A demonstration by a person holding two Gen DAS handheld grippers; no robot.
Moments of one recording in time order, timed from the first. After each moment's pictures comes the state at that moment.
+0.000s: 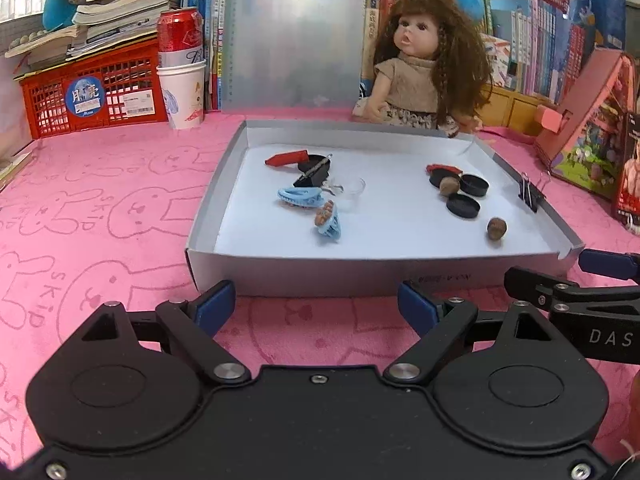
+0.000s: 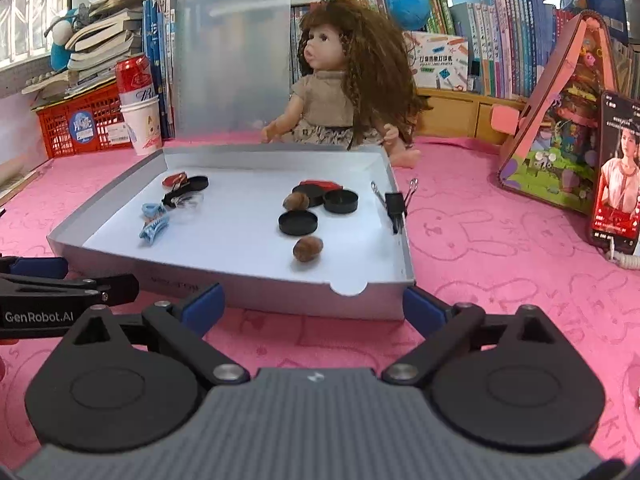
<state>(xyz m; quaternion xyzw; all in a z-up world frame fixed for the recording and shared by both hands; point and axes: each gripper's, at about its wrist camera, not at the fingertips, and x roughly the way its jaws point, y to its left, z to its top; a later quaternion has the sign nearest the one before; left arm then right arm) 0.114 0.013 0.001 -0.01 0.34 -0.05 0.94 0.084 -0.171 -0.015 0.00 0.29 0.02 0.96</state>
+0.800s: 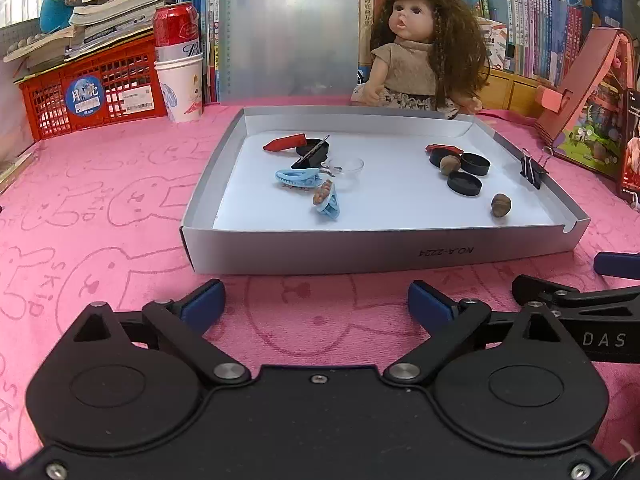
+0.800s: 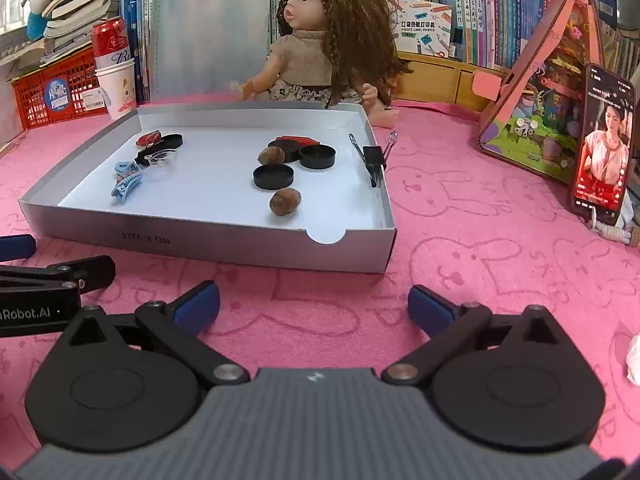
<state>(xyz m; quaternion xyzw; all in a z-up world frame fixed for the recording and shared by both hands) 0.110 0.008 -0.008 0.01 0.34 -0.04 0.94 0.082 -0.170 -0.029 -0.01 0.33 -0.02 0.94</state>
